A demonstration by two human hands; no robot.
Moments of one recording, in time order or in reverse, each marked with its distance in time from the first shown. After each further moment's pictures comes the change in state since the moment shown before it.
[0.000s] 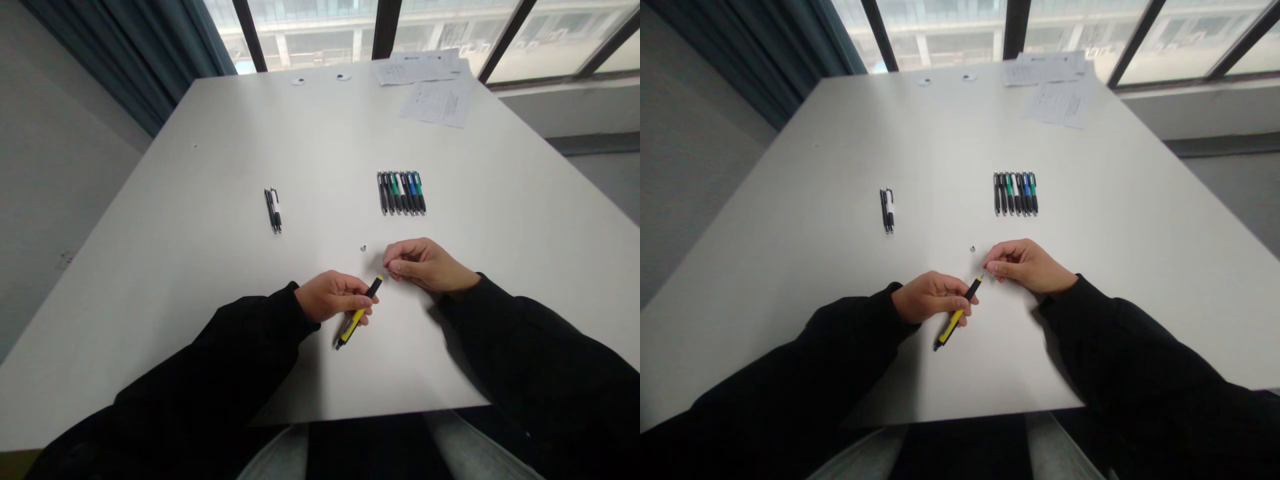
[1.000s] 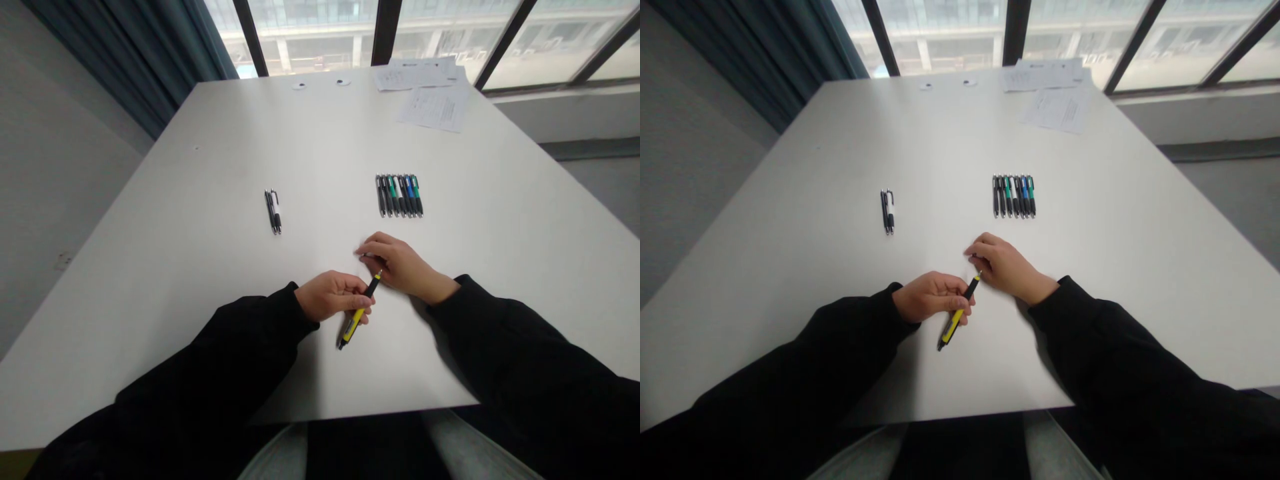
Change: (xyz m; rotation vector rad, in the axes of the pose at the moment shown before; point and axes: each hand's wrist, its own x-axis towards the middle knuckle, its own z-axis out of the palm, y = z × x) left_hand 0.003 0.002 0.002 -0.040 -0.009 0.004; right_hand 0.025 -0.004 0.024 -0.948 0.114 -0.436
